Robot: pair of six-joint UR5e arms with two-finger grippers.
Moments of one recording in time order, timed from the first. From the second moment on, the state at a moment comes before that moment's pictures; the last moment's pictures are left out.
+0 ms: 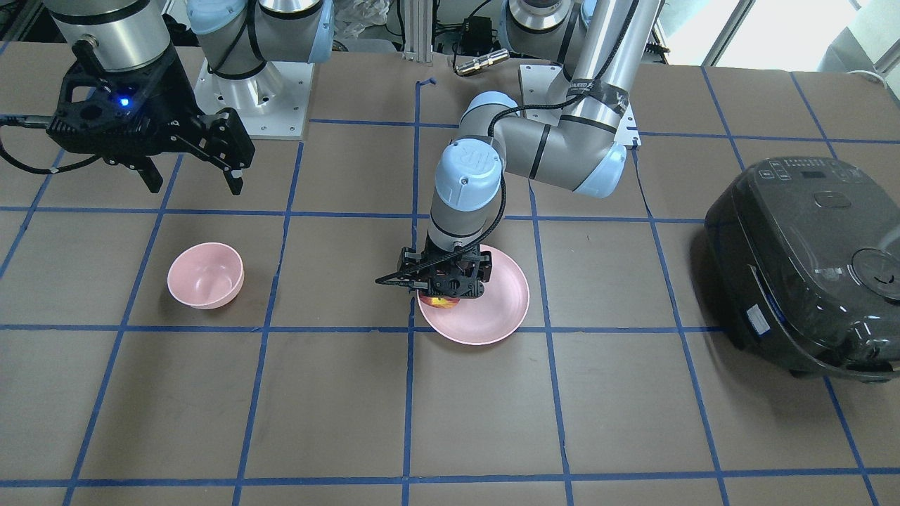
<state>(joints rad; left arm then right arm) -1.90 -1.97 -1.89 -0.81 1.51 -0.35 1.56 -1.61 1.62 -1.72 -1.56 0.01</state>
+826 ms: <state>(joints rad) -1.90 -1.98 -1.89 -0.80 1.52 -0.33 1.55 -1.56 1.77 -1.85 -1.57 0.00</state>
